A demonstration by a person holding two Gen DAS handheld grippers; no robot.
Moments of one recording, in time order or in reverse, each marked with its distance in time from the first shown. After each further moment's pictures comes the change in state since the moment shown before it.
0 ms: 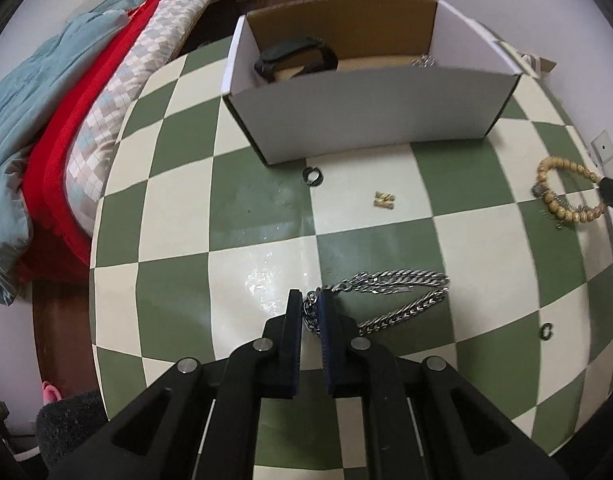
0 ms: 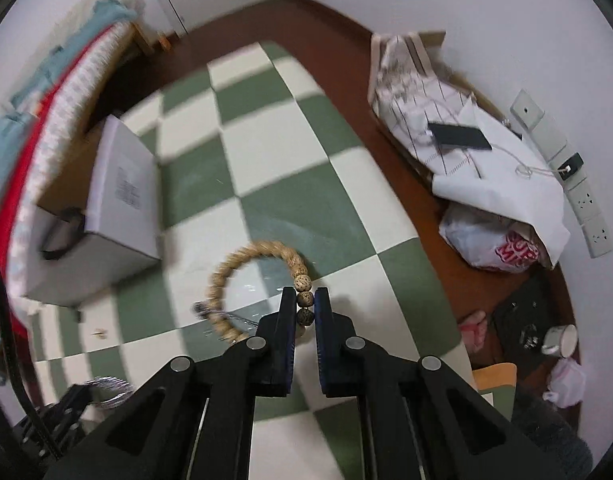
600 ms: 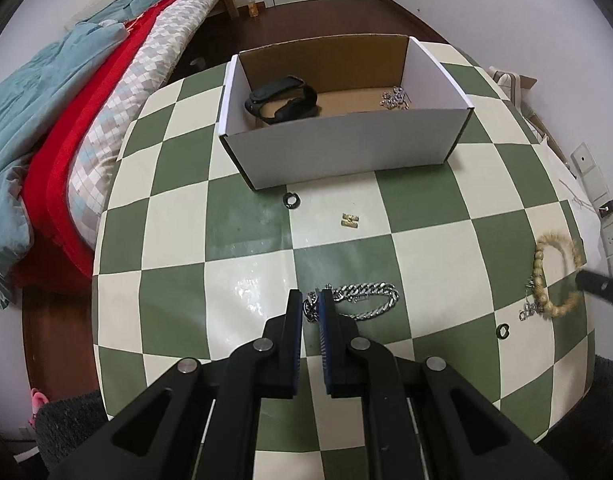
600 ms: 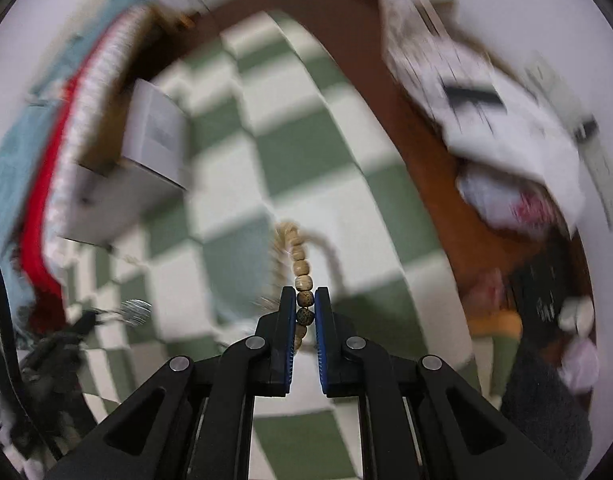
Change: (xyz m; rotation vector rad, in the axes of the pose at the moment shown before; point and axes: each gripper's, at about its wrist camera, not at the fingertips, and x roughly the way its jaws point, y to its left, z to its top) left arm -0.026 -0.001 0.005 -0.002 -0.056 -0.049; right arm -0.018 -0.039 -0.042 0.019 0.189 0.089
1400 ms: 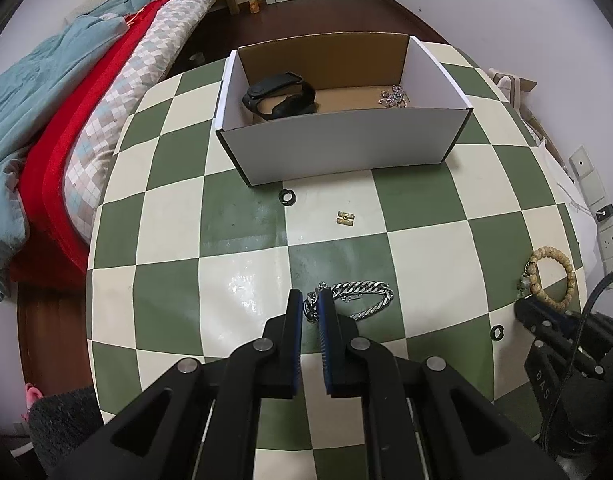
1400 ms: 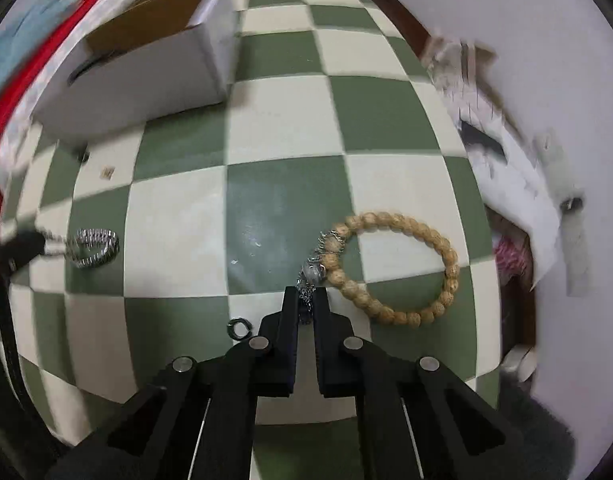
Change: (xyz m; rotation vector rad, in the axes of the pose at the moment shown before) left arm 0.000 0.000 0.000 -0.021 0.005 -0.018; right arm 0.039 0.090 -0.051 -0.315 -0.048 -0.235
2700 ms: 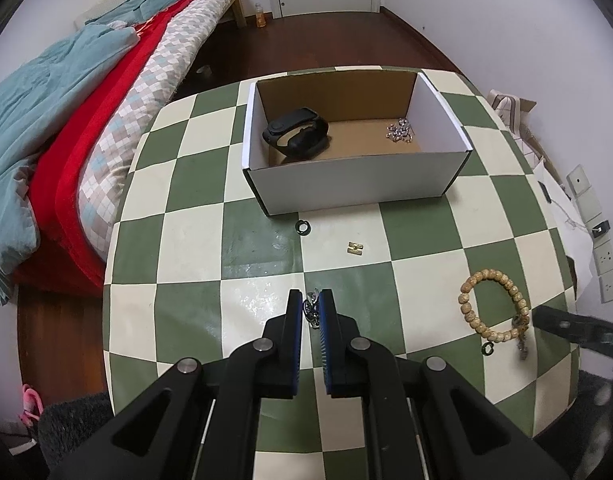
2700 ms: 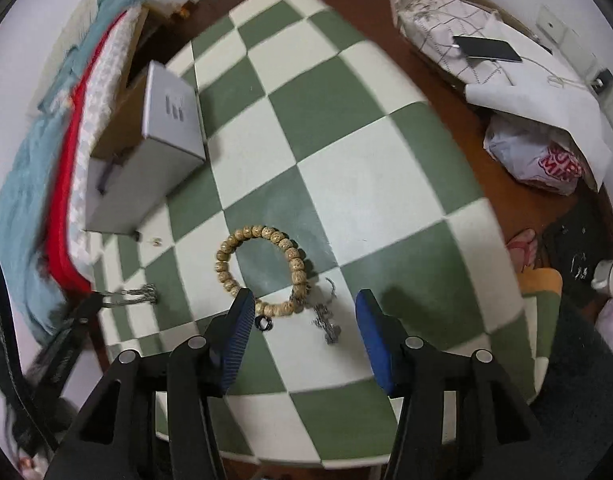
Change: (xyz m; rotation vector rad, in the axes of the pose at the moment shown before) left arm -0.021 0.009 0.011 -0.016 -0.050 0.003; right arm -0.009 -0.086 0.016 0.357 0.110 0.357
